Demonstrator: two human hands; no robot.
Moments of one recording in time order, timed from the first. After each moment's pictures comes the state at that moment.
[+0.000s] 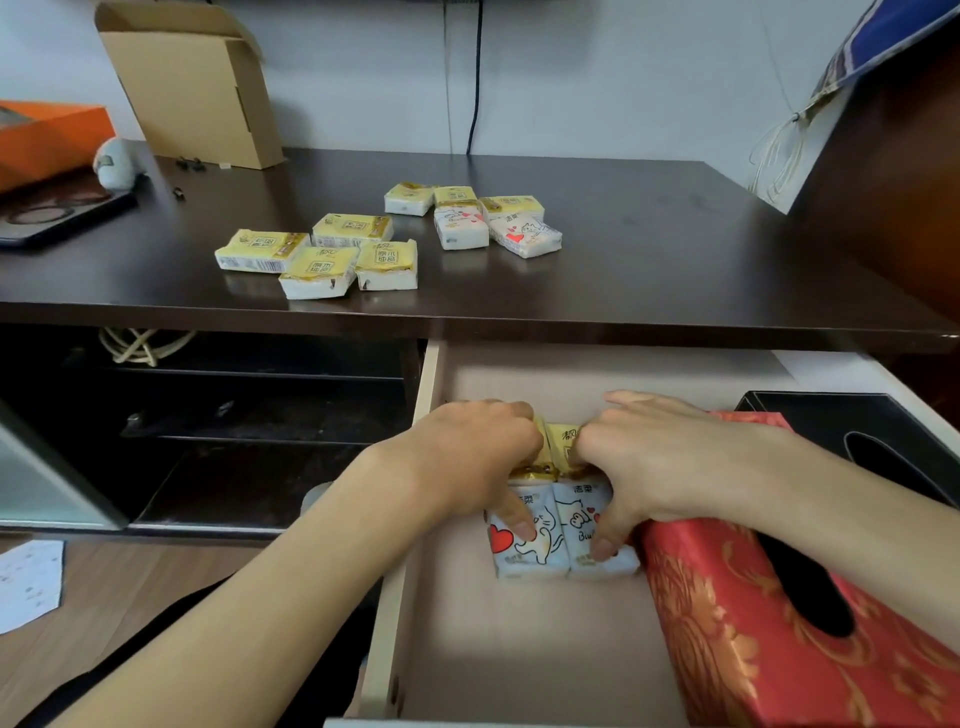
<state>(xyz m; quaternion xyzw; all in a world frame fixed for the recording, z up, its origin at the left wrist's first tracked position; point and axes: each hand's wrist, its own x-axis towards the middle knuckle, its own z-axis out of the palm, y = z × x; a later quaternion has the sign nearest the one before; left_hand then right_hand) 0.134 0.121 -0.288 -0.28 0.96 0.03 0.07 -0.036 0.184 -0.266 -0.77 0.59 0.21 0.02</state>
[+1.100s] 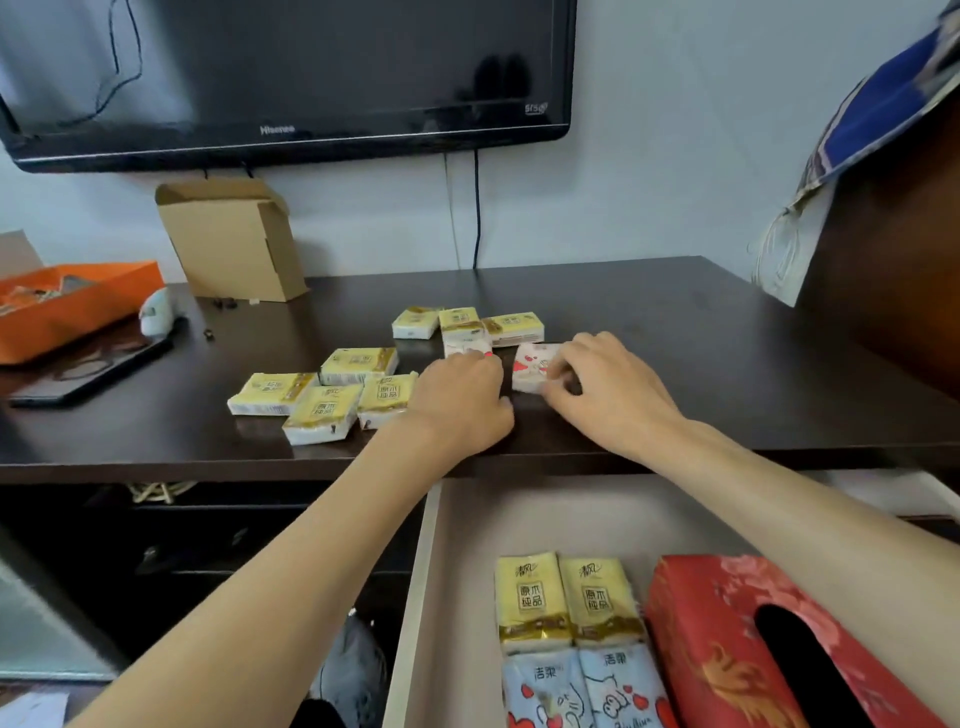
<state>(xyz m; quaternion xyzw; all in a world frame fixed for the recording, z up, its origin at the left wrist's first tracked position) 0.091 0.005 -0.221 -0.47 0.87 -0.06 -0.13 -0.086 0.040 -0.247 -0.69 0.67 -0.25 -0.09</state>
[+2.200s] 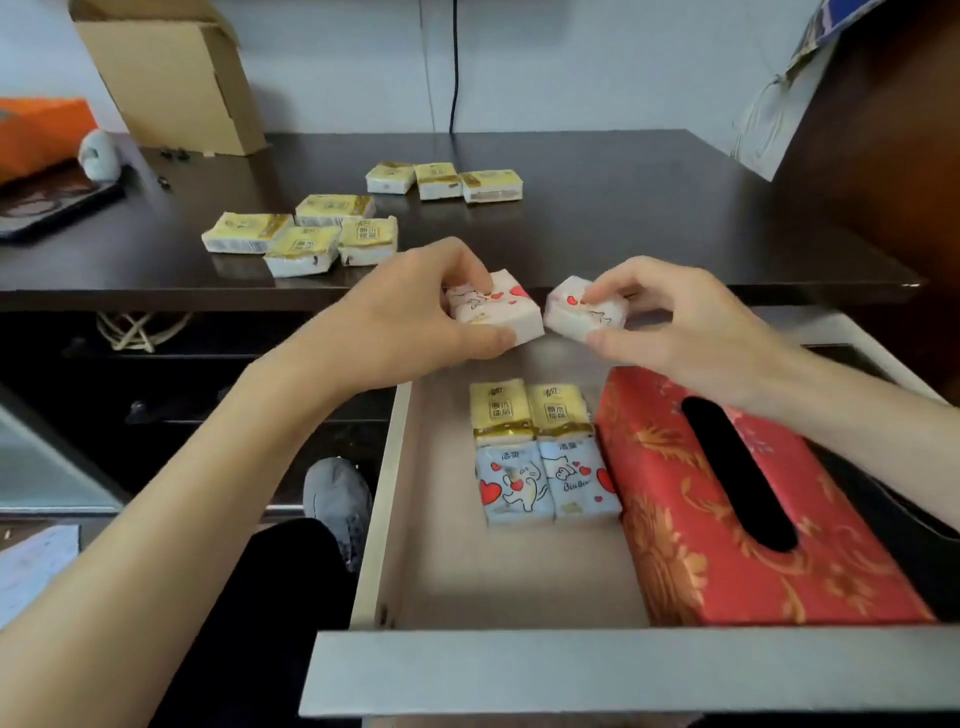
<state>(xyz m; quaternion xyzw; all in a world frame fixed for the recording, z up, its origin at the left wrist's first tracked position) 0.164 0.124 -0.217 -0.41 0.85 0.25 -0.22 -0.079 0.210 -0.240 -0.65 0.64 -0.36 0.18</state>
